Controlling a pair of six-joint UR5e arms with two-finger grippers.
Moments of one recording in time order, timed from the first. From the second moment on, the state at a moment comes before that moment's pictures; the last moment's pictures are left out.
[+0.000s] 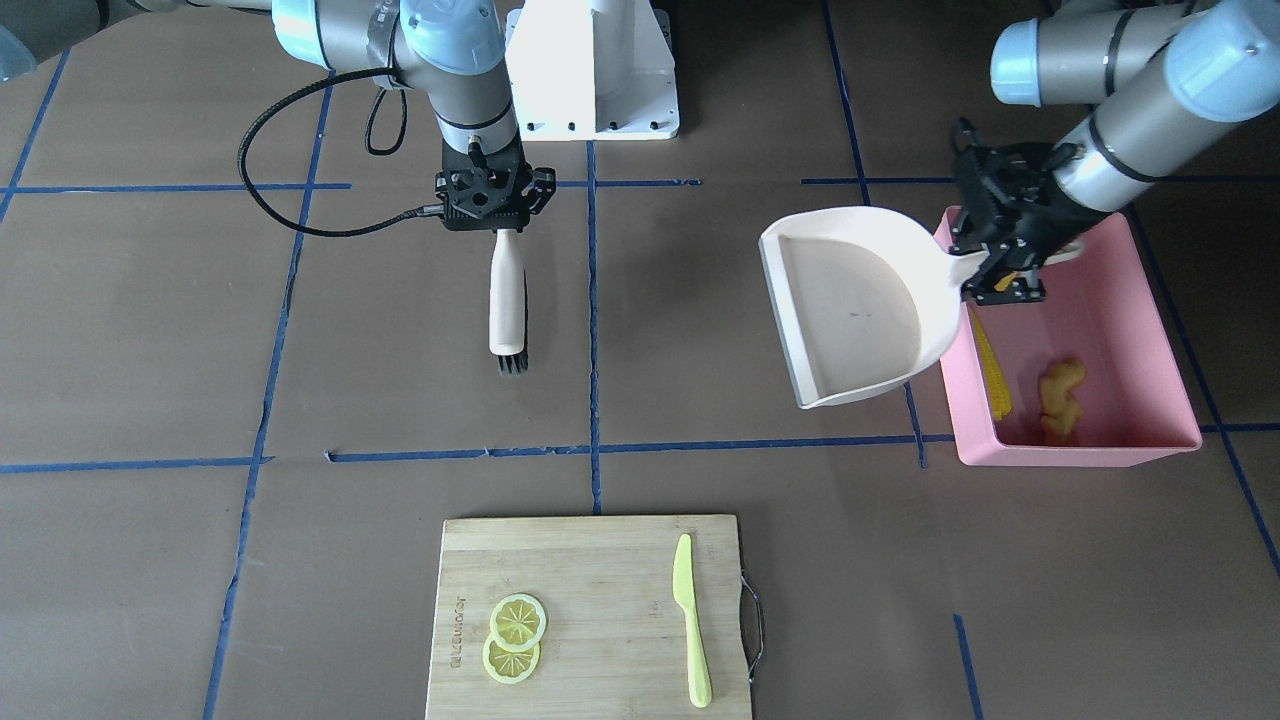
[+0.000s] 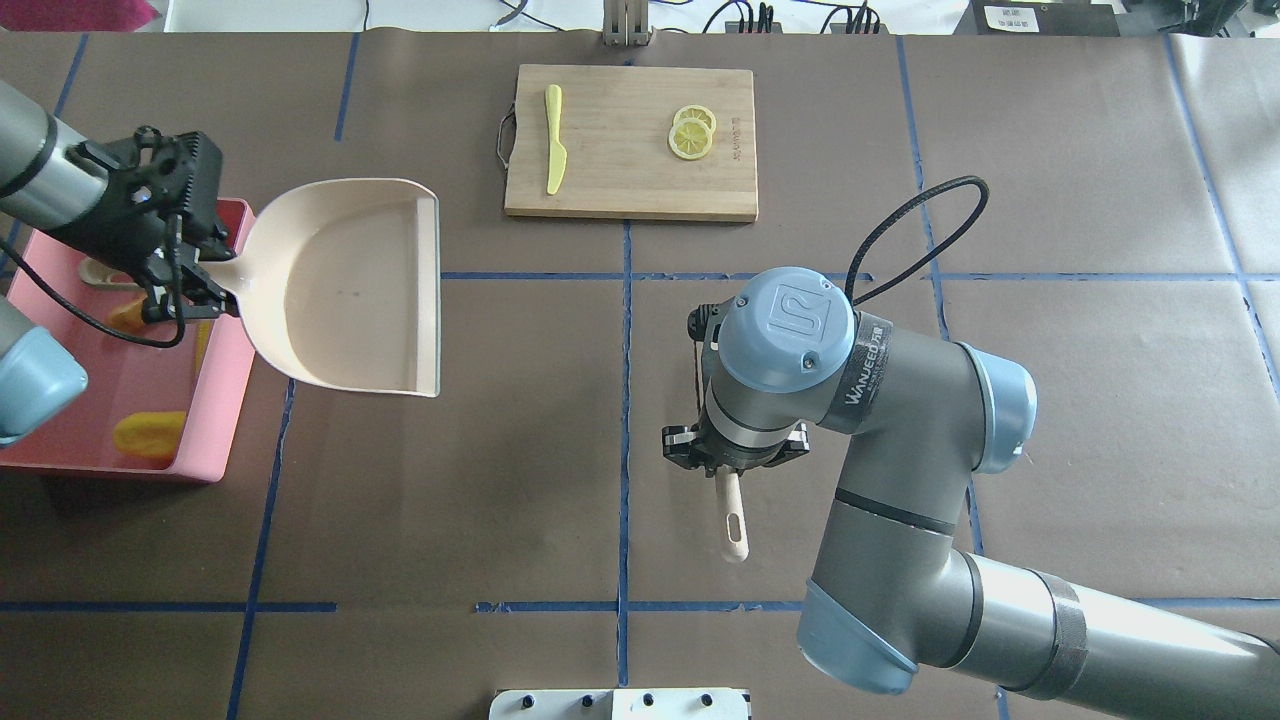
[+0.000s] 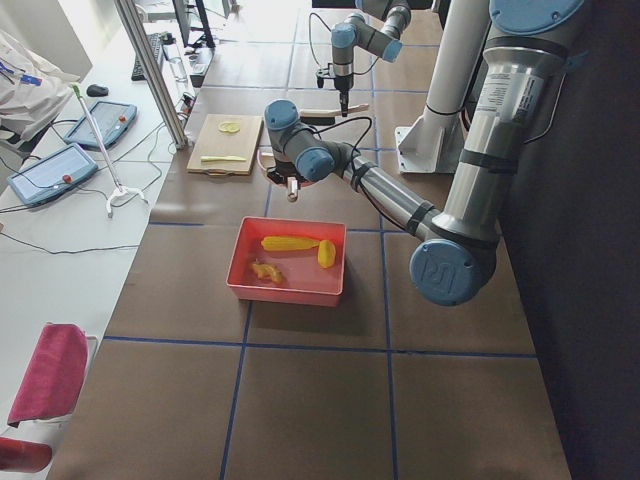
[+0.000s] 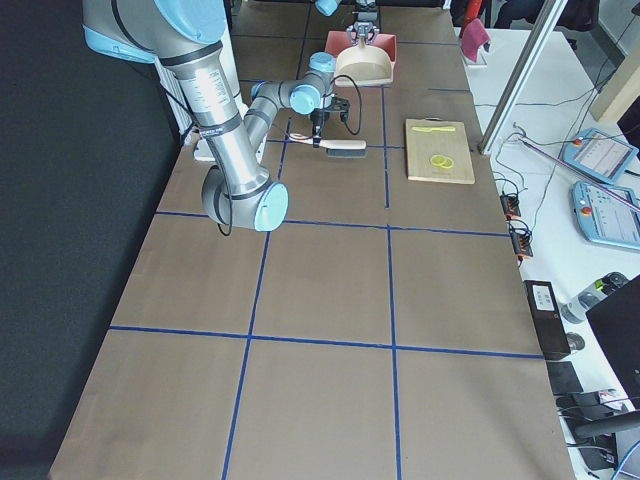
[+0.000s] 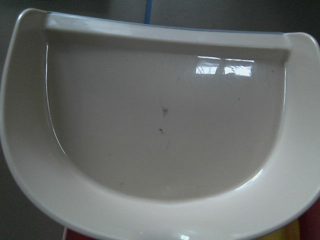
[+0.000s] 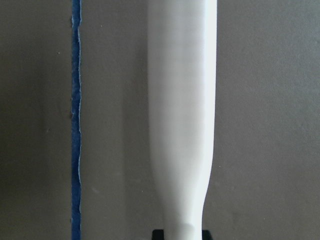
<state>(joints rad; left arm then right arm) -0.92 -1.83 -1.88 -1.78 -2.32 0.51 0.44 -0.99 1.86 -1.73 1.94 1.22</state>
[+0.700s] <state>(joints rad) -0.64 -1.99 -1.74 -1.87 -2.13 0.33 0.44 -0.99 1.86 -1.73 1.94 1.23</state>
